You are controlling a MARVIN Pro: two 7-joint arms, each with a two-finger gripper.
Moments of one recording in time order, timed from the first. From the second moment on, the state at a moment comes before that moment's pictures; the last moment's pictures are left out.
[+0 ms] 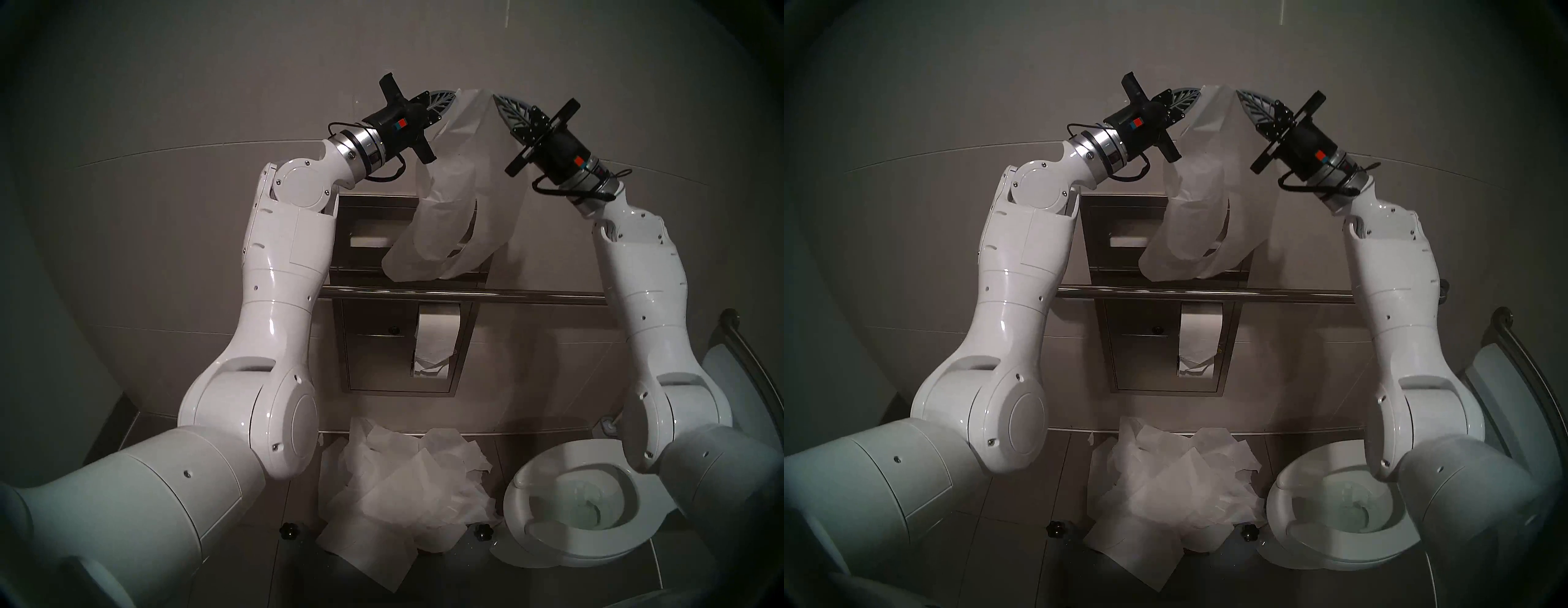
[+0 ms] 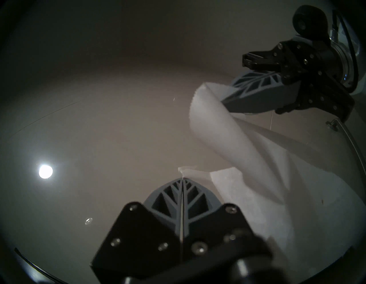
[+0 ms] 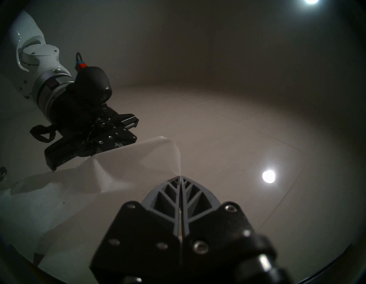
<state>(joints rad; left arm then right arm) 0.68 -1.74 -1.64 -1.22 0.59 -0.62 -0.73 -0.78 -1.19 1.58 -1.16 0.07 -0.96 0.79</state>
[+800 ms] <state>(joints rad) 0.86 -1.77 -1.65 -1.50 0.57 -0.34 -0.92 -0.95 -1.23 1.69 -1.31 0.07 -0.96 0.77</state>
